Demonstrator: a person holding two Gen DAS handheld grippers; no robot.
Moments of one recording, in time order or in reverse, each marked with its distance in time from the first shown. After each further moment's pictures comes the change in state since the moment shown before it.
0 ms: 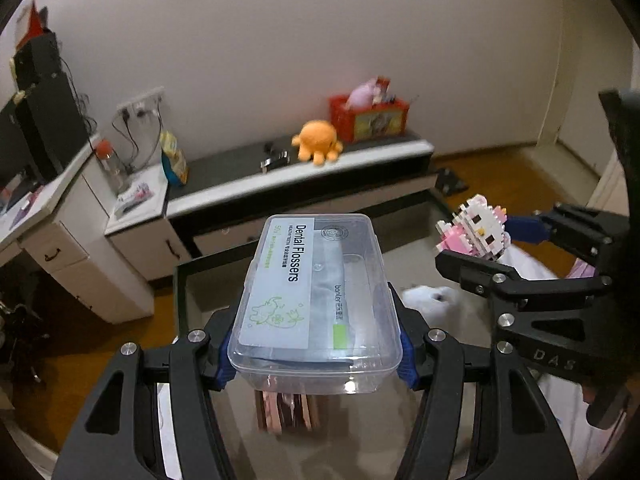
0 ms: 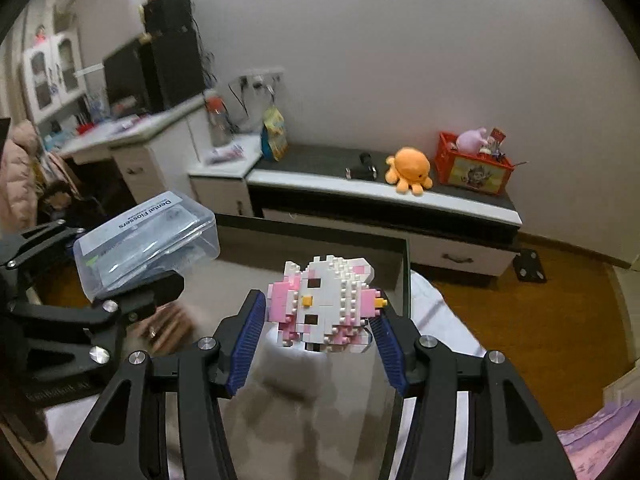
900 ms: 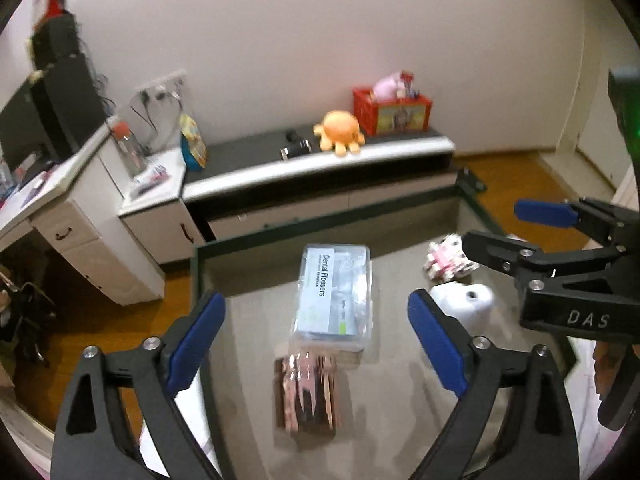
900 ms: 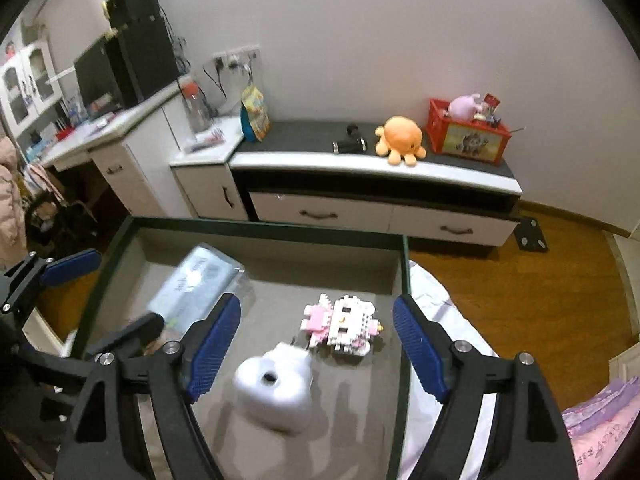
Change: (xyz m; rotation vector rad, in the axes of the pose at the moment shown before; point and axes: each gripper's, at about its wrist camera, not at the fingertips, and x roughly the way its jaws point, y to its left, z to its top) left arm -0.024 0.019 -0.011 -0.069 -0.030 0.058; right arm 0.019 -0.016 0.015 0.083 0.059 -0.002
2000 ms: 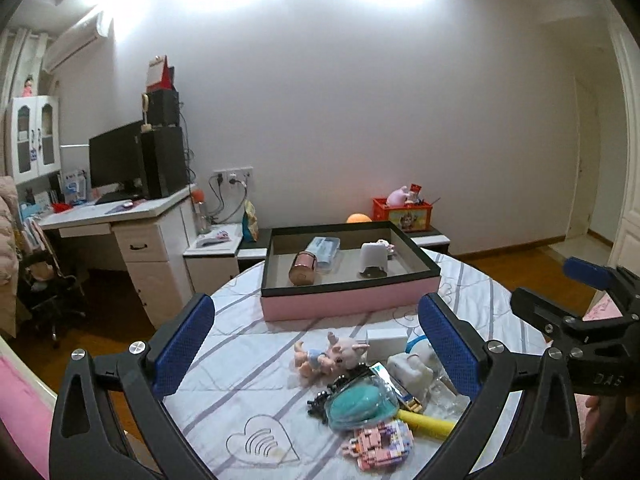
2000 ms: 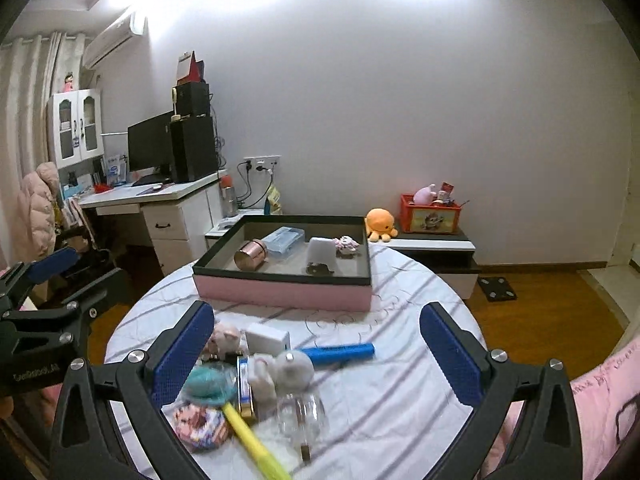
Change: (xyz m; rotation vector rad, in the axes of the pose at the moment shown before) left arm -0.271 -0.073 -0.233 -0.106 -0.451 0.138; right arm -0.258 0.053 -0.259 -0.015 -0.457 -0.050
